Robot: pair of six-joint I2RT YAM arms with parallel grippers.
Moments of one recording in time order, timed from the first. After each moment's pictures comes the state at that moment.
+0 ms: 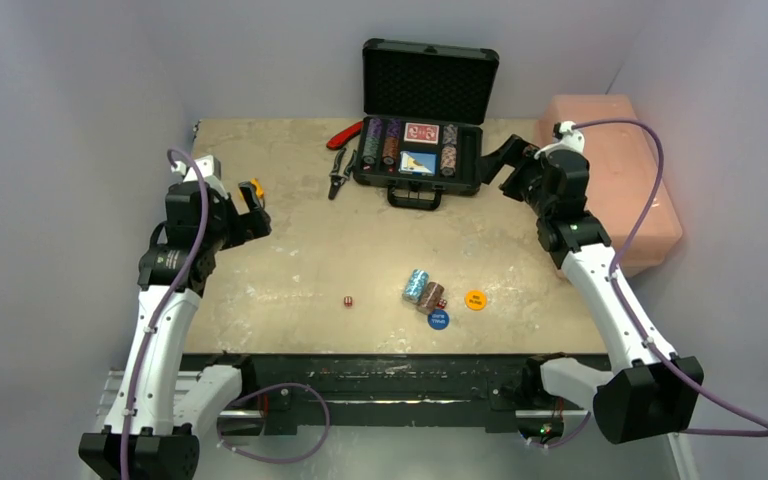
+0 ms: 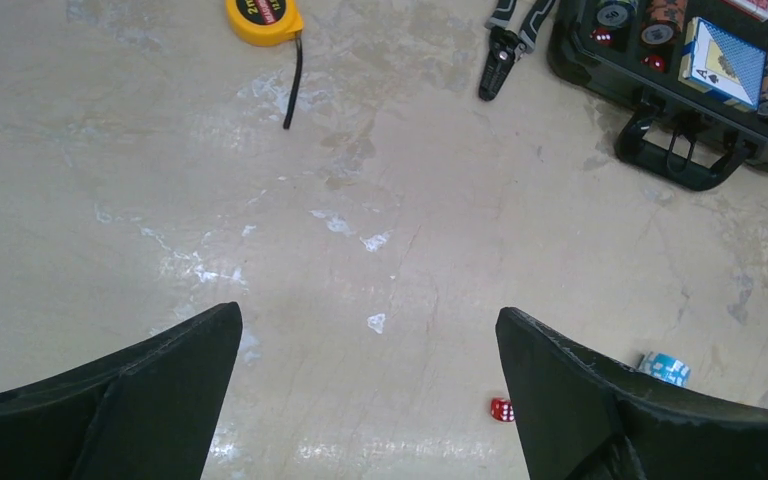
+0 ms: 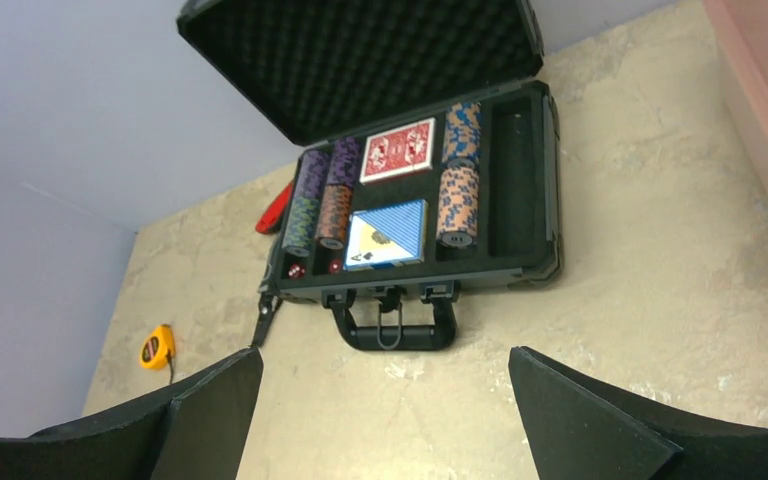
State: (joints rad) left arm -0.03 0.90 1.03 -0.72 -0.03 -0.34; right arm 0.16 1.13 1.03 -0.14 -0.02 0.57
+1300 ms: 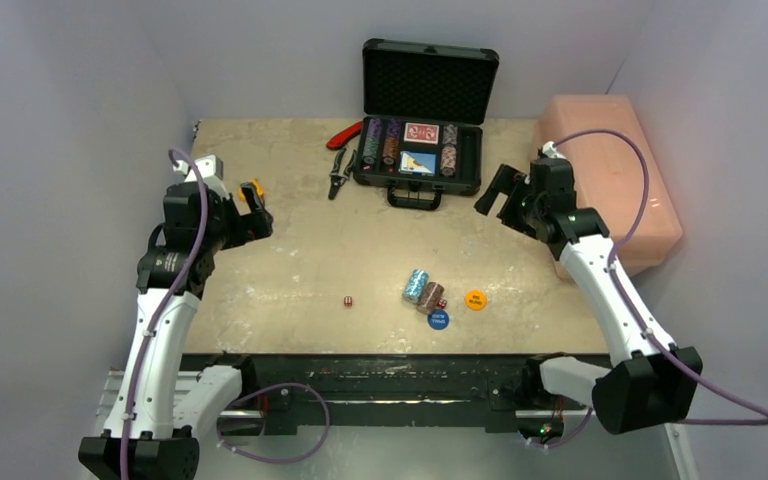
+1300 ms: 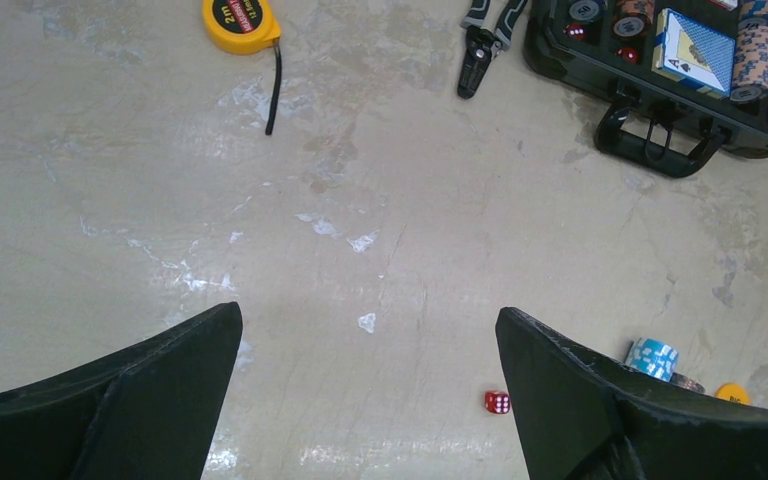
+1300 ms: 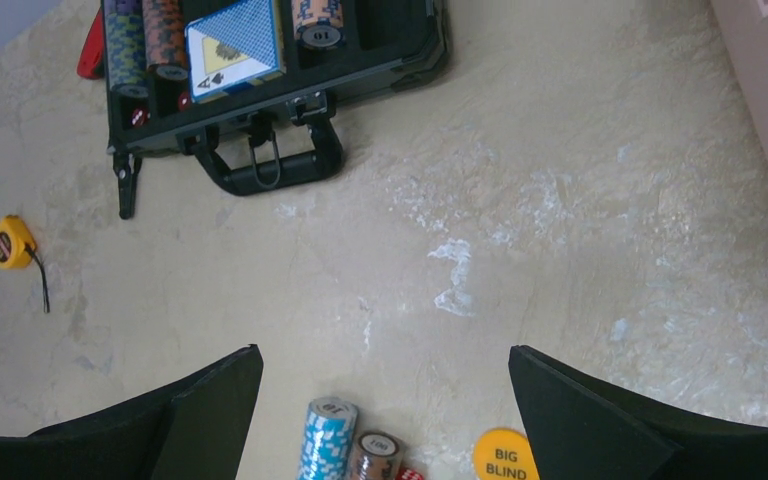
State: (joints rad) left arm -0.03 0.90 1.03 -0.71 0.03 -0.31; right arm 0.18 1.15 1.07 -0.61 0.01 0.58
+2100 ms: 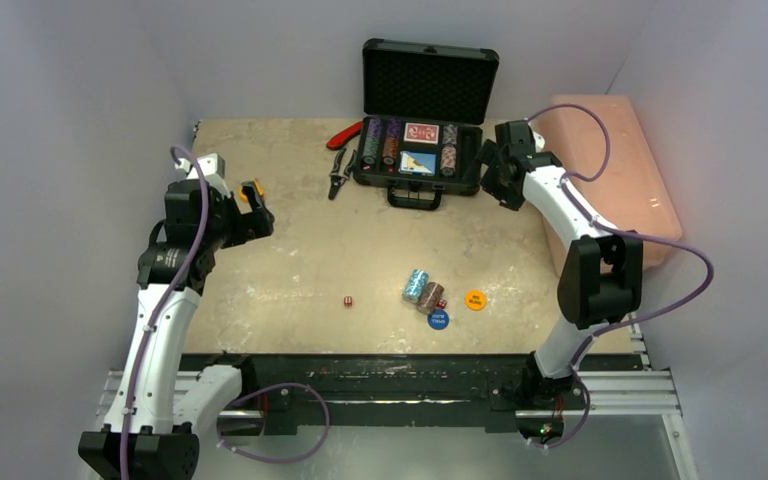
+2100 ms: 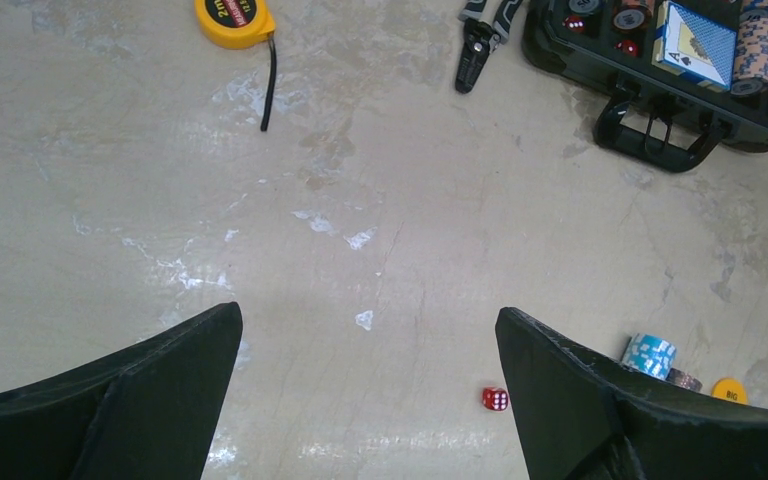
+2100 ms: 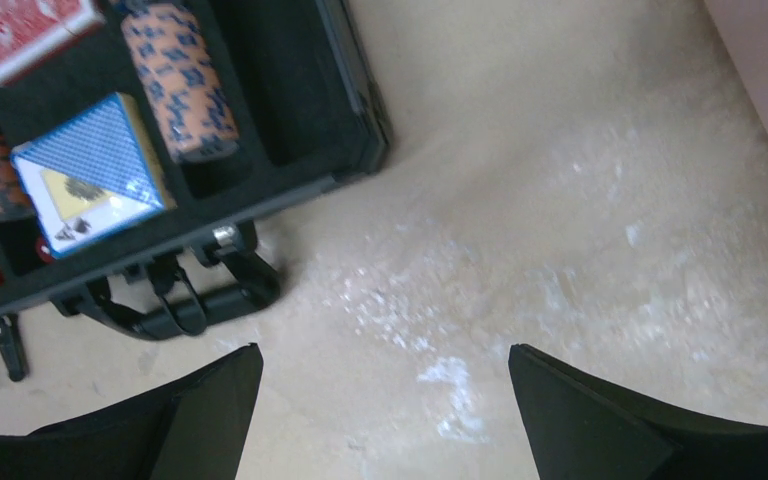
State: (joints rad) left arm -0.03 0.91 1.04 -0.72 0.03 -0.31; right arm 0.18 1.76 1.48 -0.63 0.16 0.70
